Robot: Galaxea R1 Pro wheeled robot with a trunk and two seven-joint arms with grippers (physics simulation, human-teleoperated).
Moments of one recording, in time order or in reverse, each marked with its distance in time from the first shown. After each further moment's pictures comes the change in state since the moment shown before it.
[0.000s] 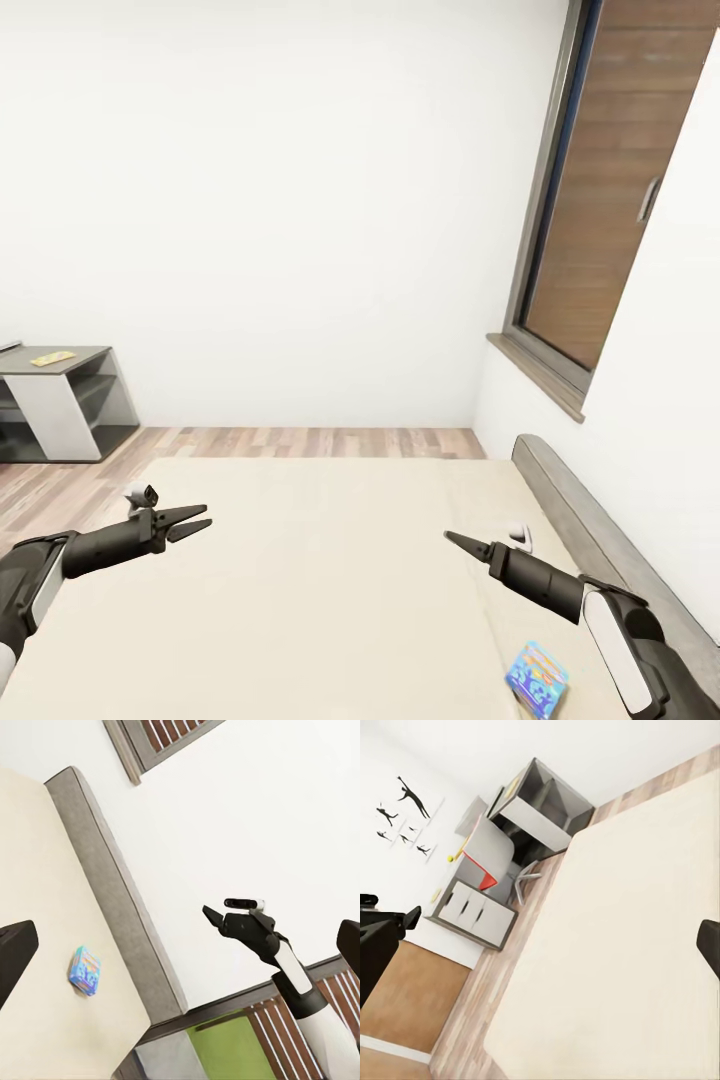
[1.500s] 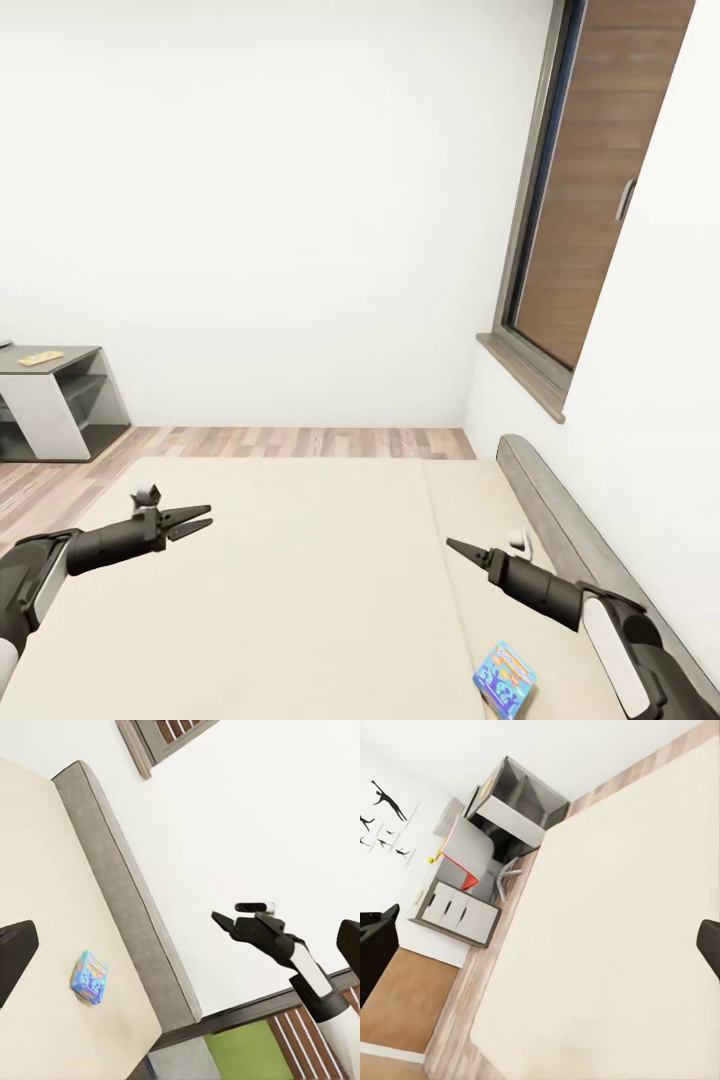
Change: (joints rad) left arm -0.009 -0.003 -0.003 0.000 -0.011 -0.021 0.048; right arm 0.000 0.000 0.000 0.051 0.001 -0.004 -0.045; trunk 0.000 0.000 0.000
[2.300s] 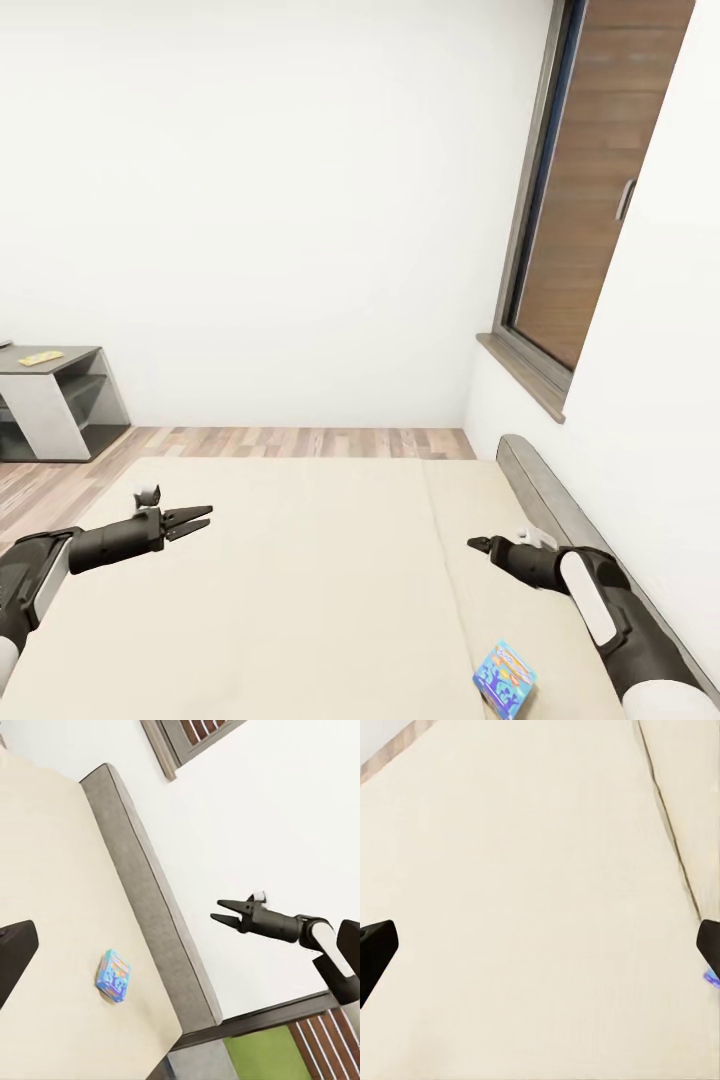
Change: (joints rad) left arm -0.005 0.001 0.001 0.001 -0.002 -0.009 0.070; right arm -0.181 0.003 0.021 0.170 -0.013 0.112 -0.696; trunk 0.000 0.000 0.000
